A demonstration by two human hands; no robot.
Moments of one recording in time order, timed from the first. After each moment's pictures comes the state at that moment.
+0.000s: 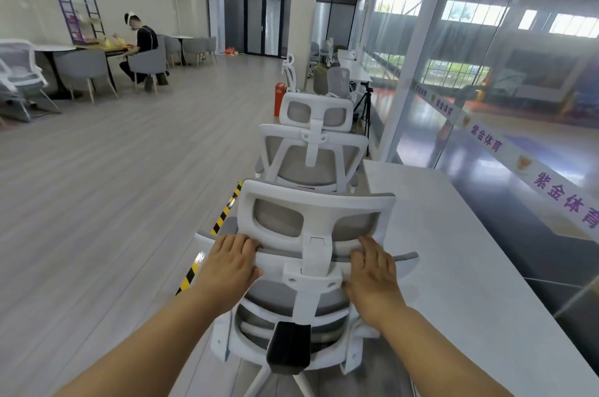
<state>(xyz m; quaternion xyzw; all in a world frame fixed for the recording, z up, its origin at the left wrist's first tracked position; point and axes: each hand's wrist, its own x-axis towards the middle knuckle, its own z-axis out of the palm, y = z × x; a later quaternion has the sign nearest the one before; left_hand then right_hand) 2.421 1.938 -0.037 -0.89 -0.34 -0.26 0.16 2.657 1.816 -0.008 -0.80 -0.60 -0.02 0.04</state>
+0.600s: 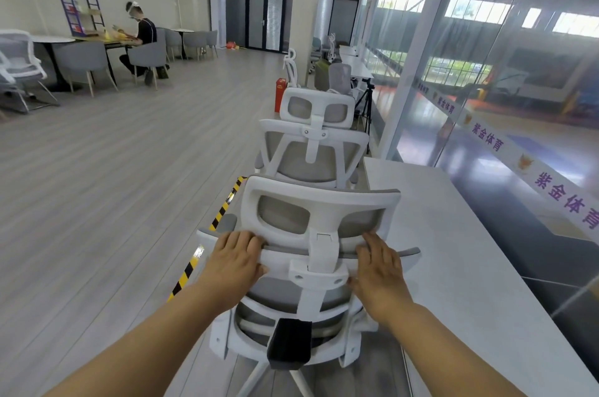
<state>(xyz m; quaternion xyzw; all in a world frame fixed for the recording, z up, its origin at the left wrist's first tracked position) 2.430 1.932 -0.035 -0.90 -0.35 -0.23 0.11 2.675 1.818 -0.017 -0.80 -0.59 -0.03 0.07</state>
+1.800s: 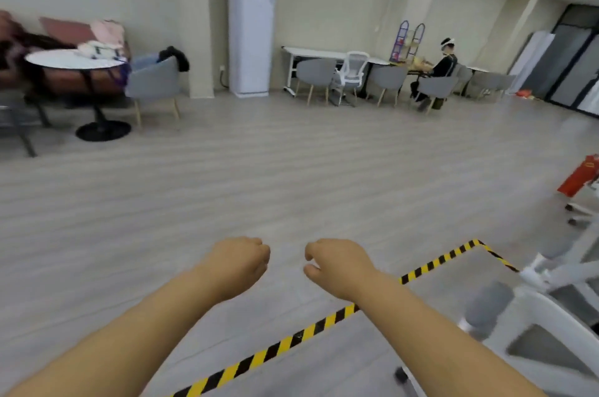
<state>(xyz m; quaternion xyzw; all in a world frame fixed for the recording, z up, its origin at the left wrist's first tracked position) 1.942 1.733 0.003 -0.66 -0.75 -0.02 -0.01 2.111 1.849 0.021 -0.25 -0.97 -0.01 -0.02</state>
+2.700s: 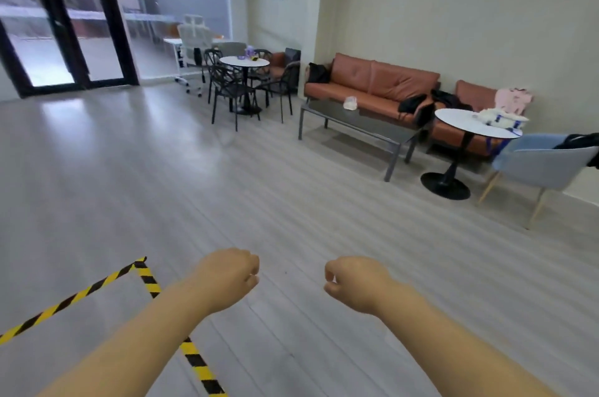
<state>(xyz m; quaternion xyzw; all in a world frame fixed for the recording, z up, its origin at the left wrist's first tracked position) 1.492 1.292 -0.017 -0.08 -0.99 -0.01 -0.07 1.432 1.531 -0.016 0.29 -0.95 -0.01 -0.10</state>
